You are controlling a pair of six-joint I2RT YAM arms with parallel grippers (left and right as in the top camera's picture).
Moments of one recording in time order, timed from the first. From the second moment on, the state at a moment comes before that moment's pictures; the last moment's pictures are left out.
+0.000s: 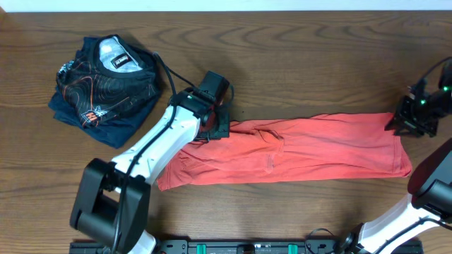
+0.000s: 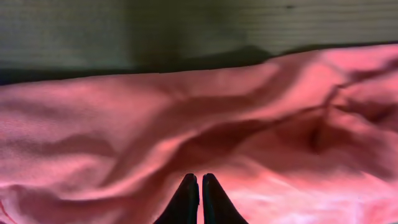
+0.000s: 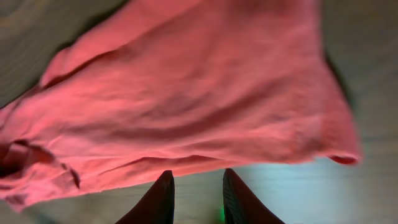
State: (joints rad) left arm -0.48 1.74 1.19 -0.80 0.10 -0.47; right arm -0.49 1.95 1.62 -1.41 -0.22 -0.04
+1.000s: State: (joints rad) left arm -0.48 1.80 1.12 -0.73 0.09 -0.52; right arm 0.25 1.95 1.54 -1.17 -0.76 -0.36
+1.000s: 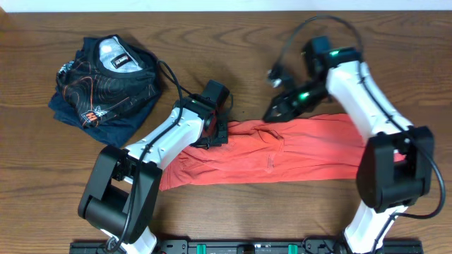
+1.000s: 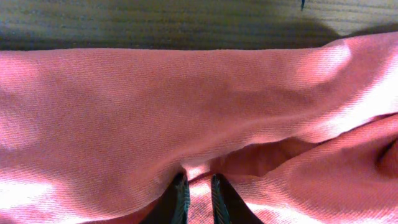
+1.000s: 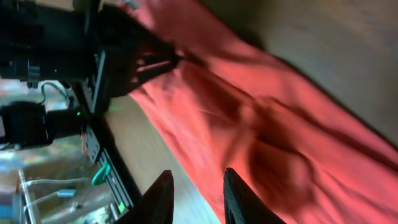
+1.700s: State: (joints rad) left arm -0.48 1.80 1.12 -0.74 0.10 -0.52; right arm 0.38 1.95 1.19 -0.75 -0.48 0.01
